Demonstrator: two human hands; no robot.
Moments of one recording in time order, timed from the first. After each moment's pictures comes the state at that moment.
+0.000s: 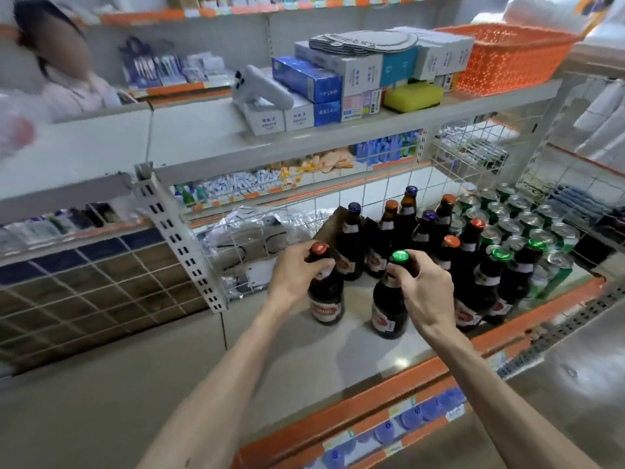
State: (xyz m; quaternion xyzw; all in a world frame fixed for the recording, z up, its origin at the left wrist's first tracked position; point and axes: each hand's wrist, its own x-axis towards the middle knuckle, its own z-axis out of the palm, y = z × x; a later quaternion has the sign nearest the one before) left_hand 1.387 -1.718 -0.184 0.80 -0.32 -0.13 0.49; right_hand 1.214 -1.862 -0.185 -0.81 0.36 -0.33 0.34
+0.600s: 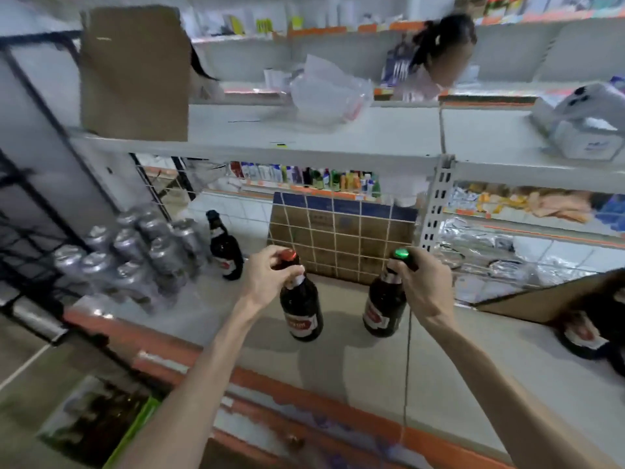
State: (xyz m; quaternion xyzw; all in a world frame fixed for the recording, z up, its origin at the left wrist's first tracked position) left_hand 1.396 -1.314 -0.139 0.87 0.01 0.09 0.49; right_hand 1.392 -1.584 -0.159 -0.88 0.05 -0.19 0.44
